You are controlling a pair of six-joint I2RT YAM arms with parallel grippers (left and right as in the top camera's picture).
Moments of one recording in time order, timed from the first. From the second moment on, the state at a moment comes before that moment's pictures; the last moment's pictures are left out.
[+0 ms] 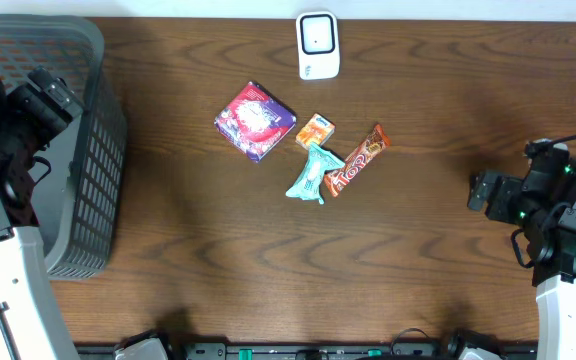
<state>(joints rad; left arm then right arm) 0.39 1.26 1.55 -0.92 0.12 -0.36 -0.34 1.00 0.85 -0.68 -0.26 0.02</state>
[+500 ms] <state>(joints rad) 0.39 1.26 1.55 -0.92 0.12 -0.36 -0.29 1.01 0.86 -0.10 -0.64 0.57</state>
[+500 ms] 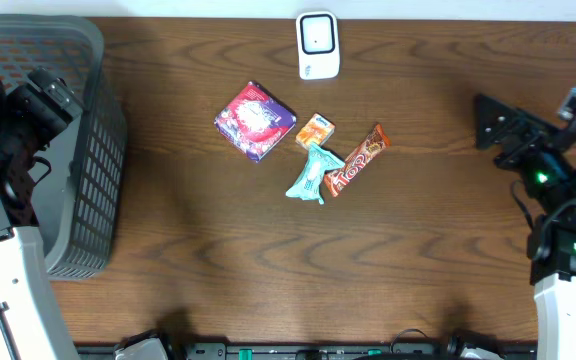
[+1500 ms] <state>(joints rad) 0.39 1.26 1.55 -0.92 0.12 -0.36 0.15 1.72 1.45 -0.77 -0.25 0.54</state>
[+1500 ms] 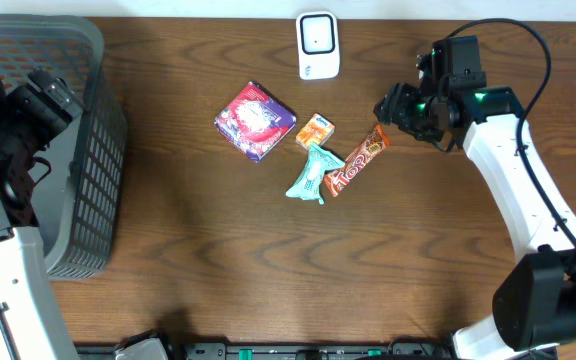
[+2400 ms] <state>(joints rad) 0.39 1.26 1.55 -0.92 0.12 -0.36 0.24 2.12 1.48 -0.80 -0.29 0.93</state>
